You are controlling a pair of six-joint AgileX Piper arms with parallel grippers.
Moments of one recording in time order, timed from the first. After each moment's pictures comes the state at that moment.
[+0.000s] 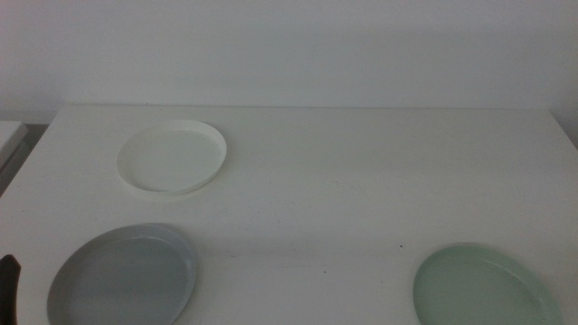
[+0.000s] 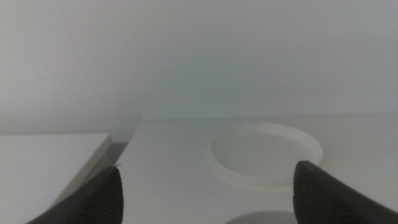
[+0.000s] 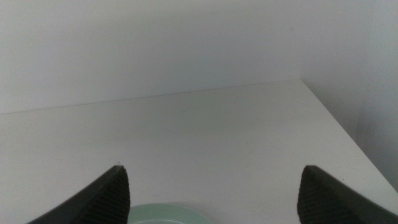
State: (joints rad) left arm 0.05 0.01 0.00 -0.14 0.11 0.16; right arm -0.01 0.00 0.00 -0.01 0.22 0.12
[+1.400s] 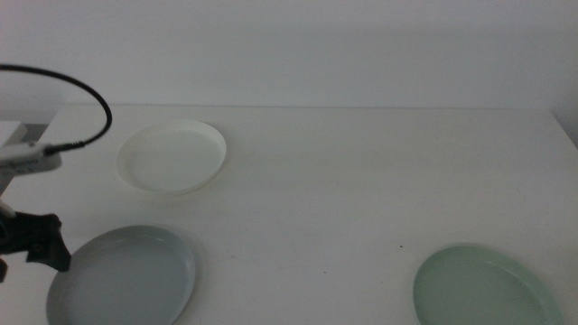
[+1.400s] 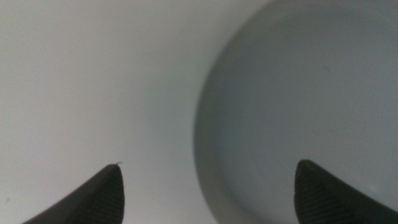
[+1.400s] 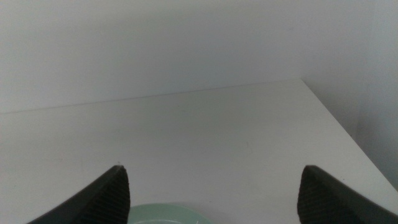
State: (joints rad) left arm 0.29 1.49 -0.88 -0.26 0.95 0.34; right arm -0.01 0.00 0.00 -0.01 0.22 0.12
